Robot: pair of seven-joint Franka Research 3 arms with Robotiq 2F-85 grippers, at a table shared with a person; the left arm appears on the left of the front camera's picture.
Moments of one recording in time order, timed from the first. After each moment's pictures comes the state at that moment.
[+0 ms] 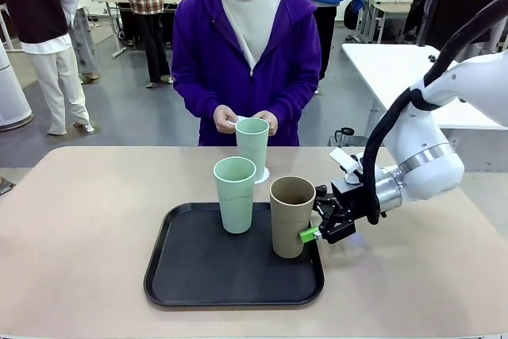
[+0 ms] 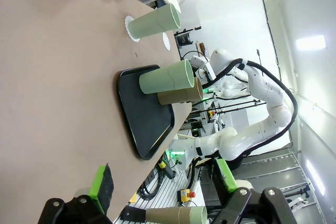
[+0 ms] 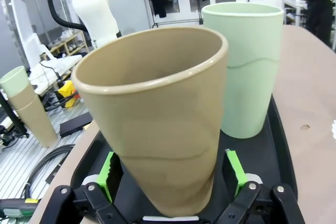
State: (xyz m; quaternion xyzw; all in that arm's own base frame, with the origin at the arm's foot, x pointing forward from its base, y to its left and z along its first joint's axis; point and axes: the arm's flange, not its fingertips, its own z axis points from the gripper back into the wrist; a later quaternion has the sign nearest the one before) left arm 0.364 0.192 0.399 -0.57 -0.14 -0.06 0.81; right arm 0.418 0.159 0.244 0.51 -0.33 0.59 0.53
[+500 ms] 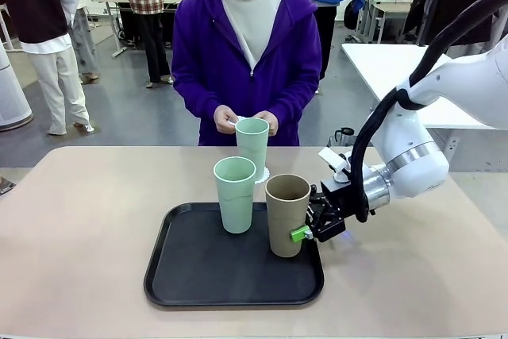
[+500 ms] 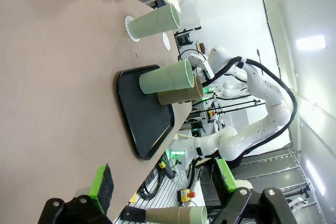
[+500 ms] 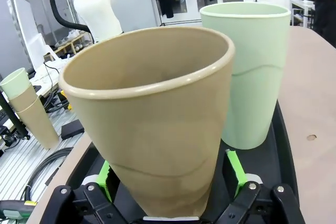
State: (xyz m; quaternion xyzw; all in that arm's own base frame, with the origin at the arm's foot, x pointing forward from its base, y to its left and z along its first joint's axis) left arm 0.364 0.192 0.399 -0.57 -0.14 -0.06 0.81; right arm 0.426 0.178 0.240 0.53 -0.31 0.59 0.52
